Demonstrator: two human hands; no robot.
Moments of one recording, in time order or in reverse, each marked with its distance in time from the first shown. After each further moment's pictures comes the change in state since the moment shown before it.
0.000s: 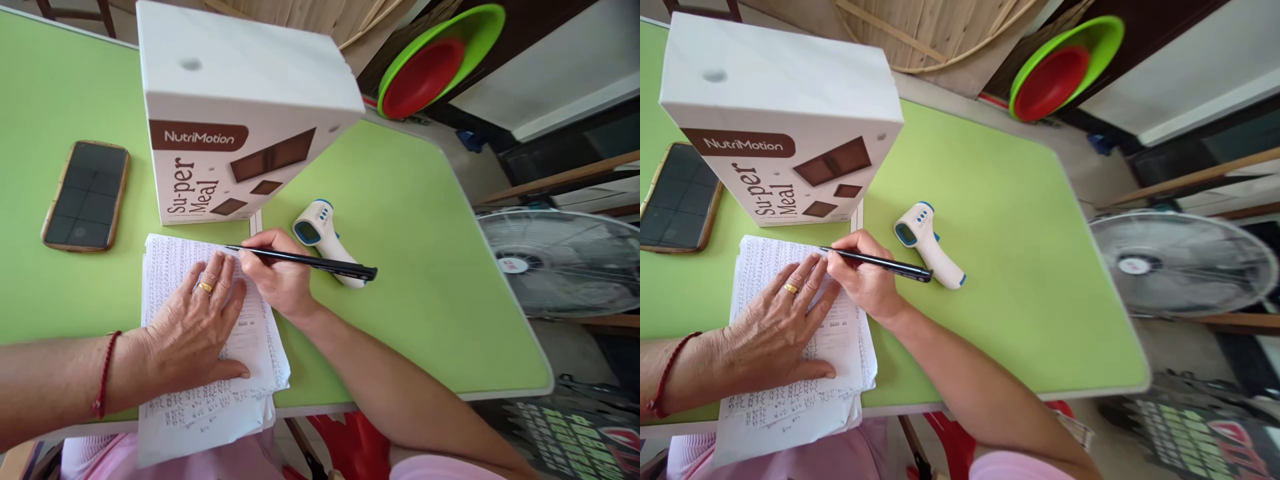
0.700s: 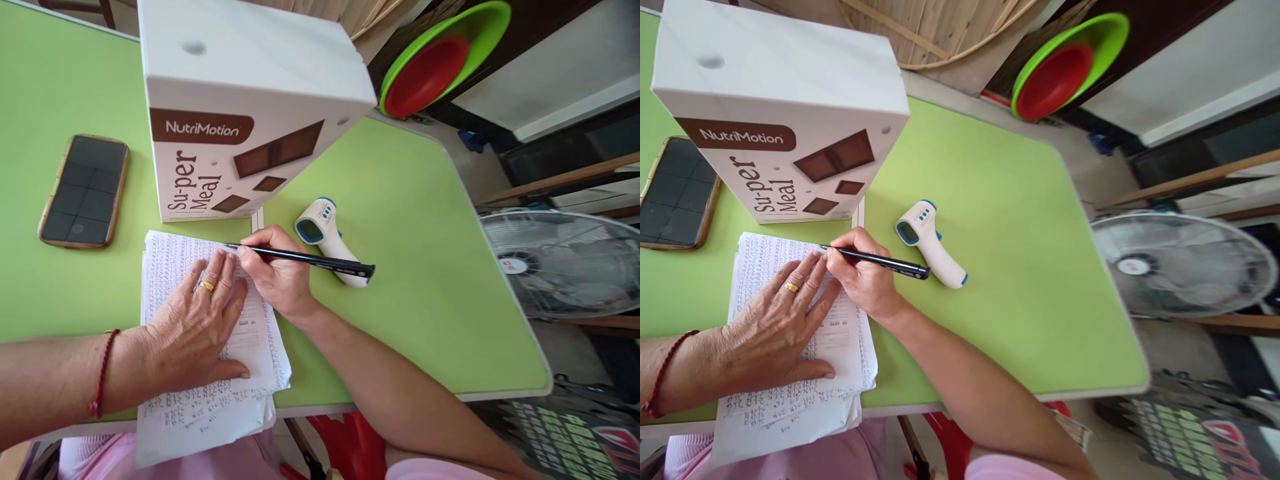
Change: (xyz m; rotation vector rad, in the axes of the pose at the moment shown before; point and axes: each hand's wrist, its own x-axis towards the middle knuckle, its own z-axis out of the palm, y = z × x) left_hand 0.000 0.001 0.001 0.025 0.044 0.011; right_hand 0.002 0.000 -0.001 -0.040 -0.052 -0.122
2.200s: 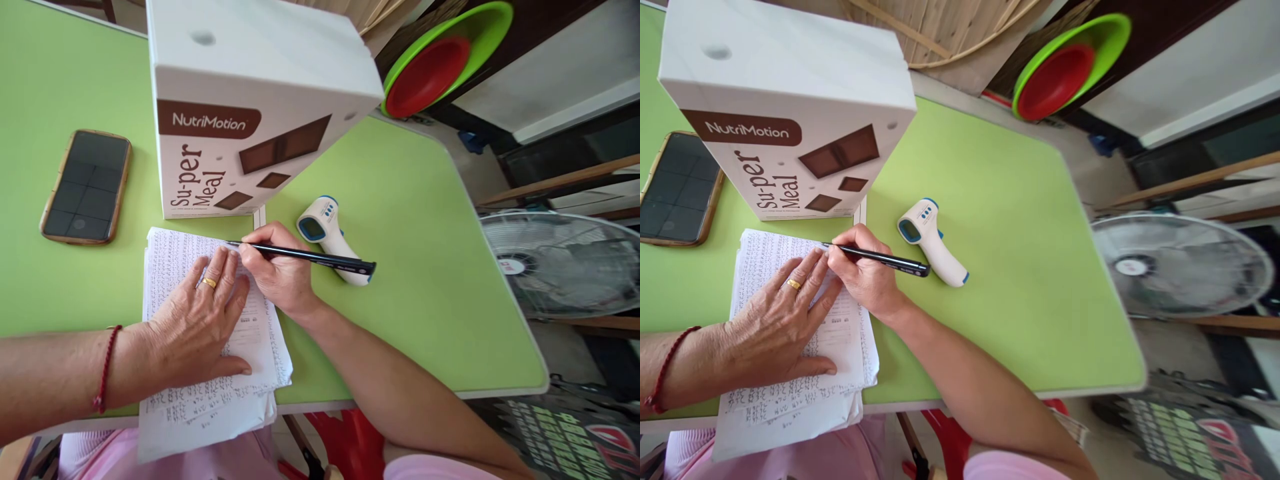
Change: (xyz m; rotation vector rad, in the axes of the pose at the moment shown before) left_hand 0.000 0.000 0.001 0.034 0.022 0.002; right_hand 0.001 -0.001 0.000 -0.049 -0.007 -0.016
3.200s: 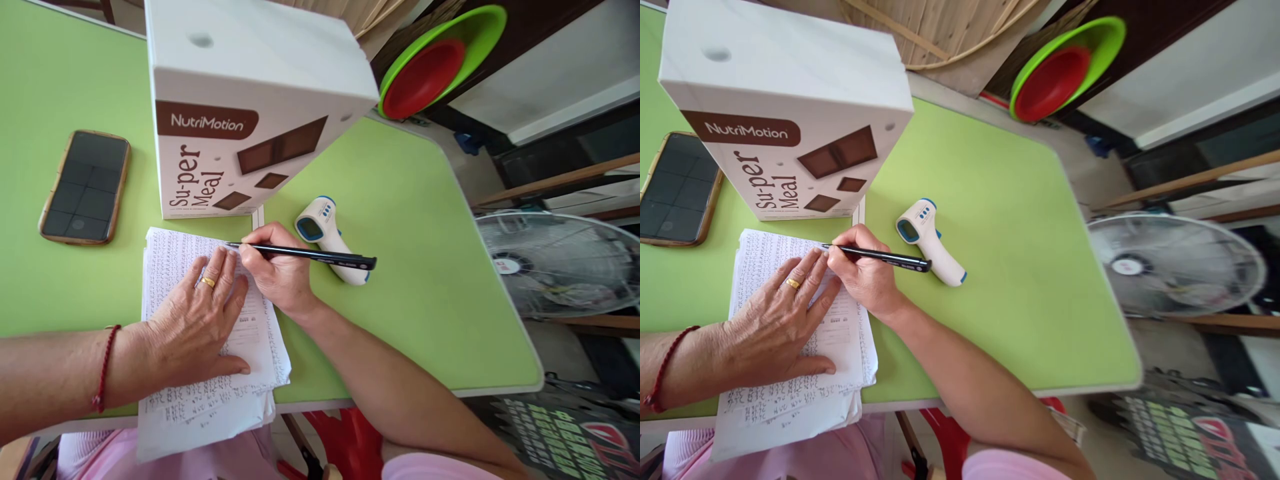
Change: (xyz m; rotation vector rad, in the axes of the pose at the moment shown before) left_hand 0.000 -0.001 -0.001 -0.041 -0.052 0.006; right_hand 0.000 0.001 0.001 0.007 0.023 0.045
